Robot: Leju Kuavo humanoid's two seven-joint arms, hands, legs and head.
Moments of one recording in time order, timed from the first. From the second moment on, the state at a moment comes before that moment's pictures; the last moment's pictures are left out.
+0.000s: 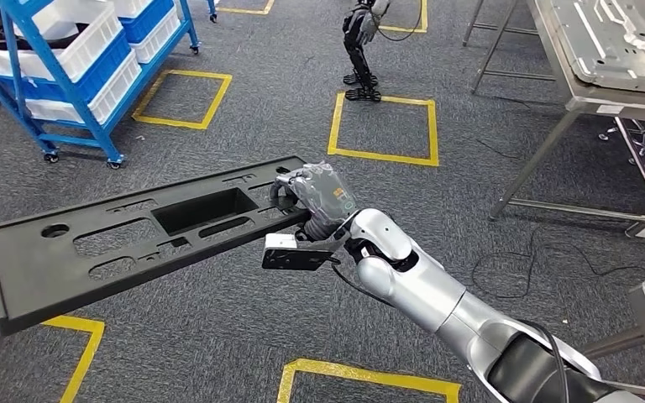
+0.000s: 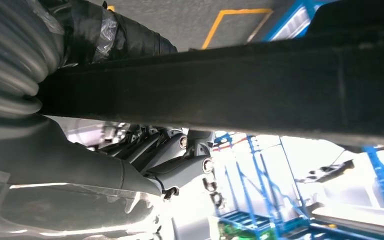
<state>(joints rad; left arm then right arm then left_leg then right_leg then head) -0.06 0.02 -1.56 0.00 1.42 0.09 -0.12 -0.61 -0.18 0.59 -1.32 0.95 -0.17 -0.08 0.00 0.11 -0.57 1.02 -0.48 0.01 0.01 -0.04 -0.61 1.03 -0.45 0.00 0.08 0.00</state>
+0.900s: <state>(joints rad) -0.06 0.01 -1.56 0.00 1.41 0.09 -0.12 -0.58 -0.24 0.57 -1.35 0.96 -0.15 -0.09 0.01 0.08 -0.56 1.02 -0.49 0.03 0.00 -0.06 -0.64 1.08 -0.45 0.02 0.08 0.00</state>
